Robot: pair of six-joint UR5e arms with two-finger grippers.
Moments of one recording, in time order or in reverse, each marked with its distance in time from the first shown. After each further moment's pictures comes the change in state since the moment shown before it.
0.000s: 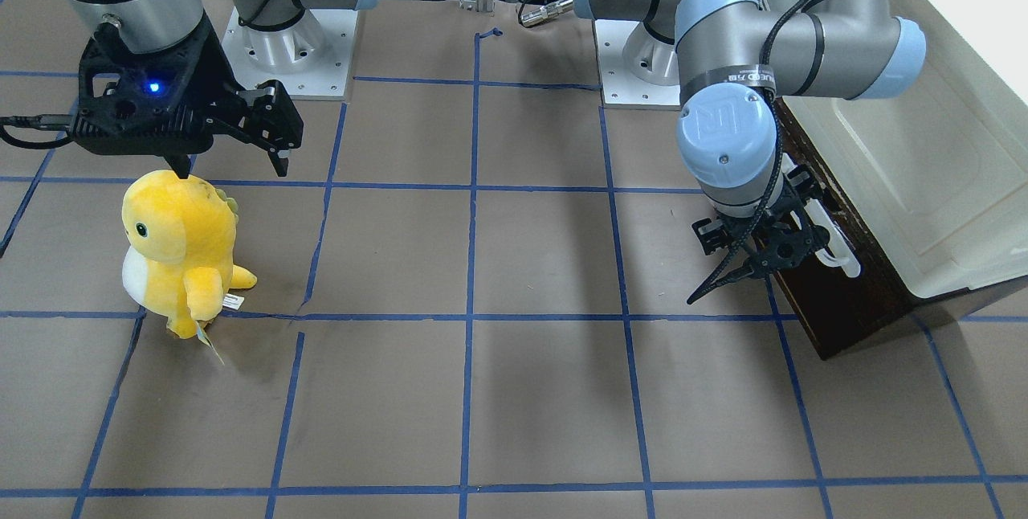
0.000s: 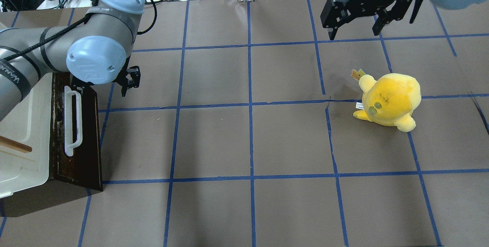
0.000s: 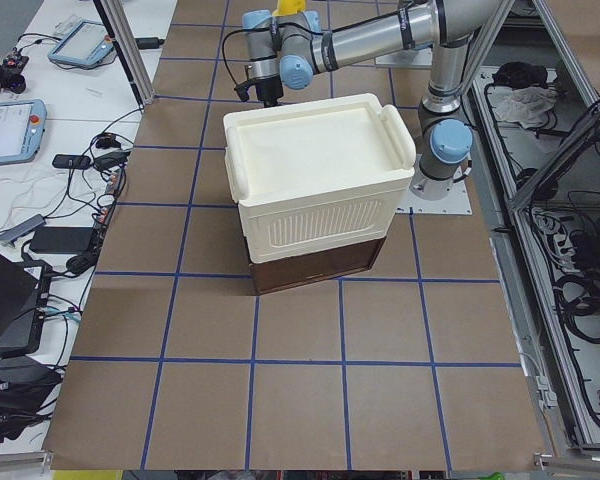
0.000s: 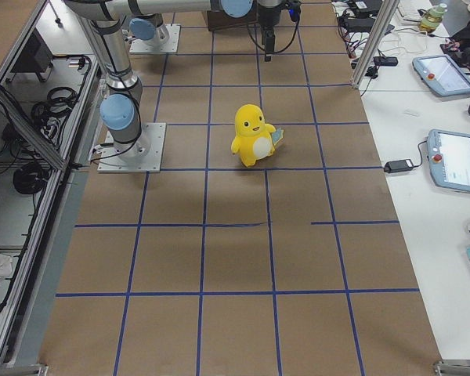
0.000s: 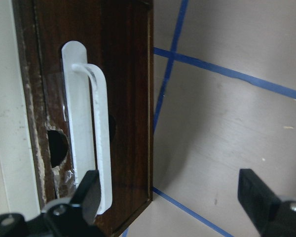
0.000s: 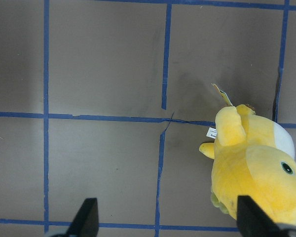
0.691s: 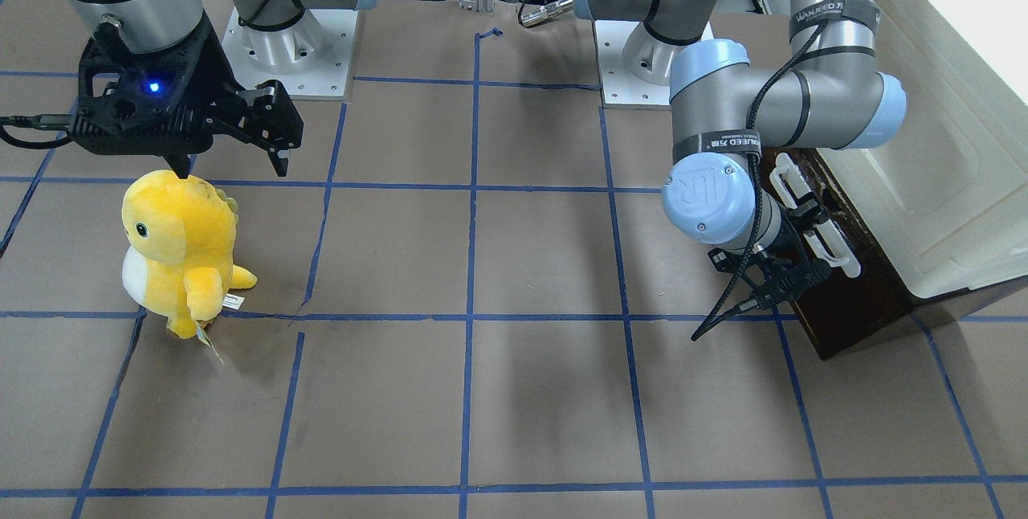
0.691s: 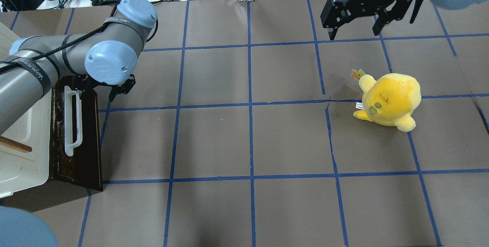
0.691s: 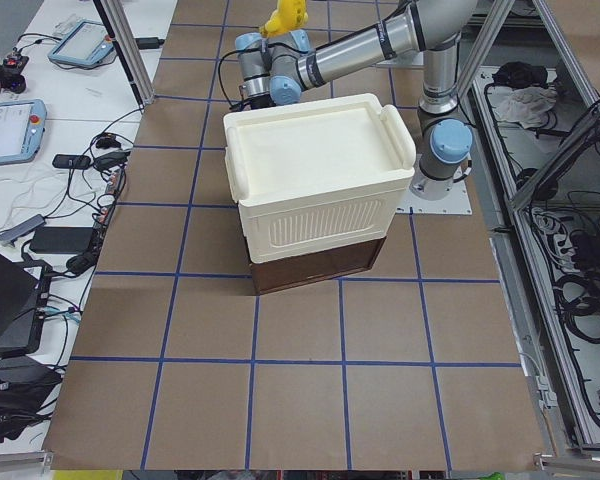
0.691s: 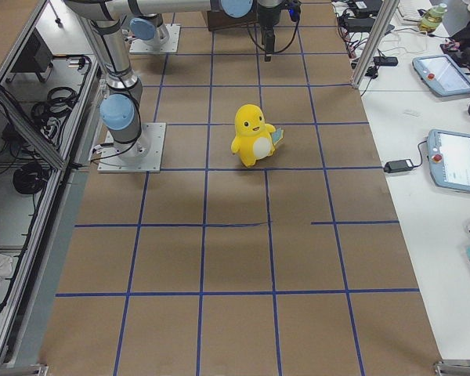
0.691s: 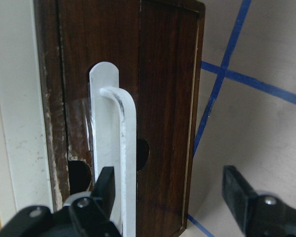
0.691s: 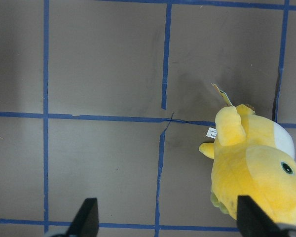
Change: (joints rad) left arm 0.016 -0.089 -0.001 0.005 0.122 -0.042; right arm 0.000 0.000 0.000 0.000 0.000 0.000
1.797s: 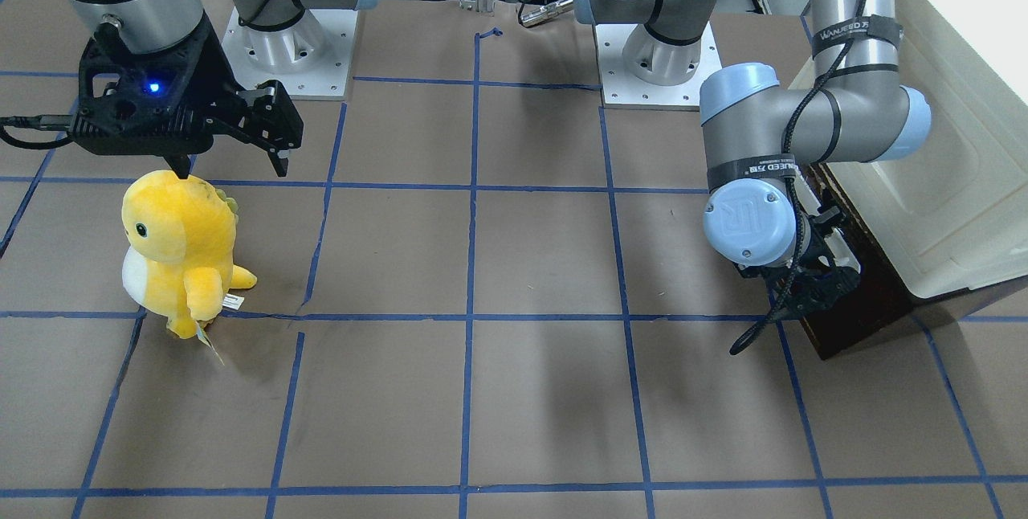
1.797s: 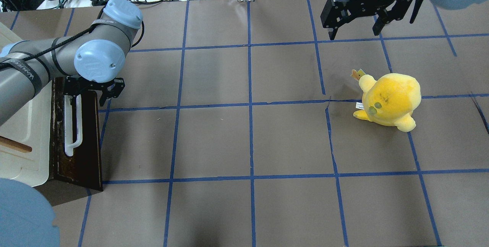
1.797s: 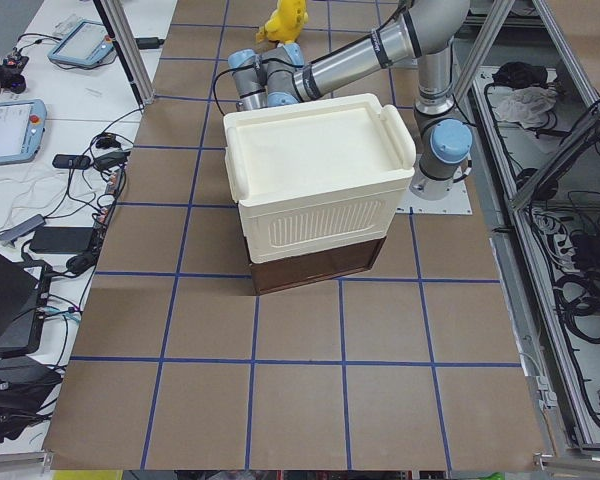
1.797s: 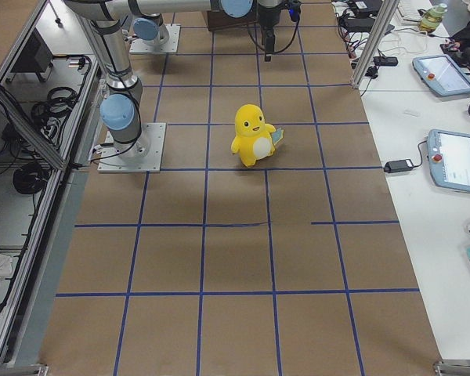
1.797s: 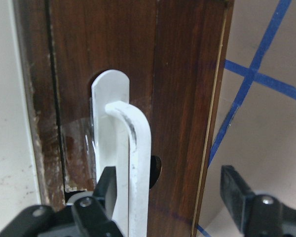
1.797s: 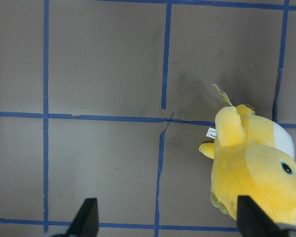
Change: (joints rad) left arm 0.071 -0.021 -0.002 -0.008 -0.007 0.003; right arm 0.000 0.000 0.000 0.000 0.000 -0.001
